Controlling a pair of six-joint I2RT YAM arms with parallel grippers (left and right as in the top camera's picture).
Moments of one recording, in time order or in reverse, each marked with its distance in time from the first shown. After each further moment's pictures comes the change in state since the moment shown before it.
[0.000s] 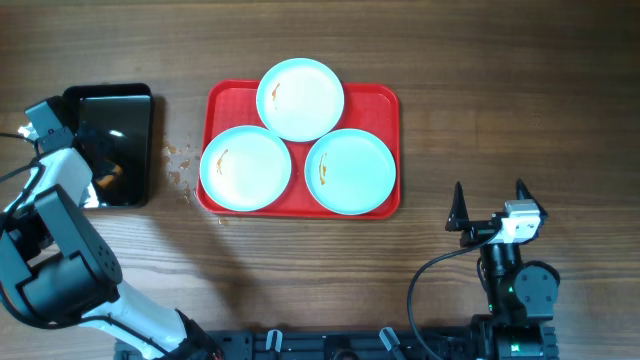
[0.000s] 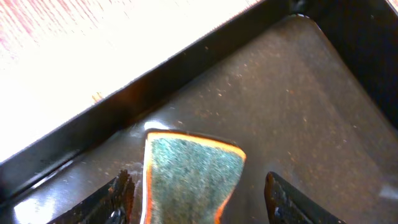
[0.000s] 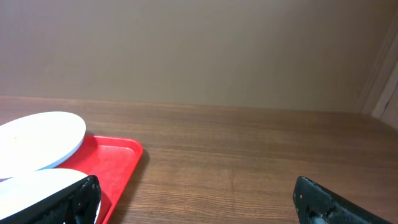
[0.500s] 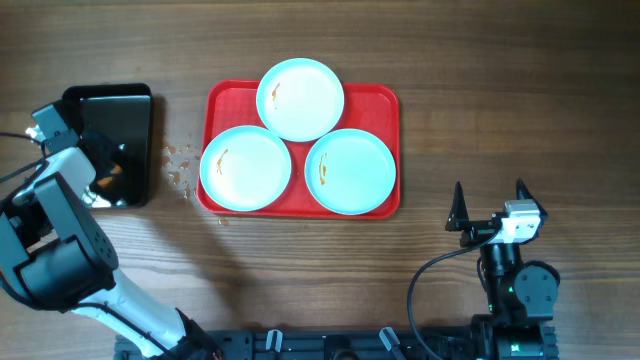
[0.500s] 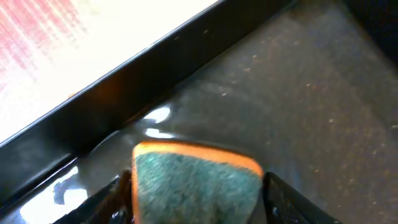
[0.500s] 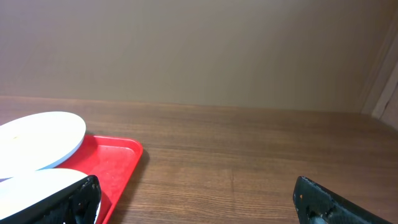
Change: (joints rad) left arm 0.000 0.076 0.001 0.065 0.012 0.034; right arm 0.000 0.000 0.000 0.000 0.000 0.000
